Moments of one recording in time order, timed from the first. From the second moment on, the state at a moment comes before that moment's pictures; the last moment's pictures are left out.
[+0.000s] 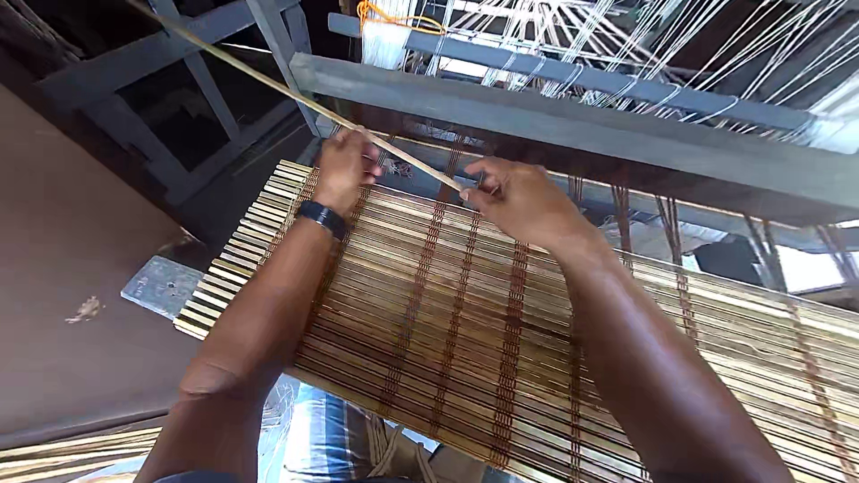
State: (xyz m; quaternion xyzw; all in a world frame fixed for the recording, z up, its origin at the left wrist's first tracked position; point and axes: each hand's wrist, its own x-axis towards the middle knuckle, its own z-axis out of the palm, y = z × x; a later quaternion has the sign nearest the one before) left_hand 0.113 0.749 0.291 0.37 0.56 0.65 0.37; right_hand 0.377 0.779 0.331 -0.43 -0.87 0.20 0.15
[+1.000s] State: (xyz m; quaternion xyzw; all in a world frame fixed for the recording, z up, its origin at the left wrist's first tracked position) left_hand -0.020 0.798 0.336 0.23 0.55 0.75 0.29; right_hand 0.257 0.870 0.311 -0.44 -0.80 0.22 0.34
